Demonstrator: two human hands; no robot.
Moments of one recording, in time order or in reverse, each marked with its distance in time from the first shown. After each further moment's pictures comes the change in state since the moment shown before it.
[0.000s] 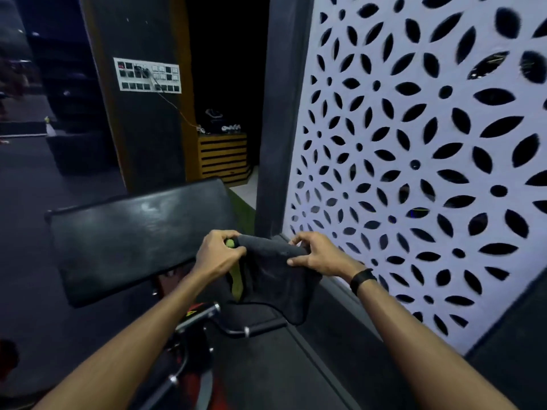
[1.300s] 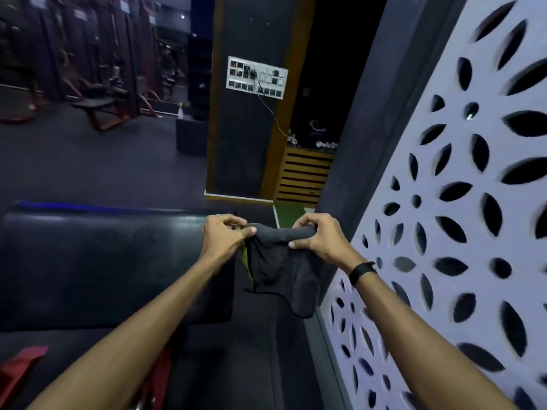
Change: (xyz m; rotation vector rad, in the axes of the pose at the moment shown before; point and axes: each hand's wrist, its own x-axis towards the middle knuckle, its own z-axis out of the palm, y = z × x) left_hand 0.374 -0.029 0.097 -0.147 0.679 -0.252; right_hand 0.463 0.119 -0.112 0.065 -0.080 -0.395
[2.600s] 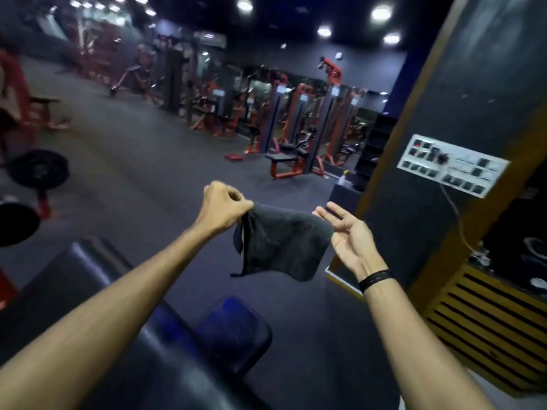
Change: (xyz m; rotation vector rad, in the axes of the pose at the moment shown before) left_hand 0.387 -0.025 -0.111 0.353 0.677 0.071; right_hand 0.538 -0.045 0.163 1.422 -0.573 0.191
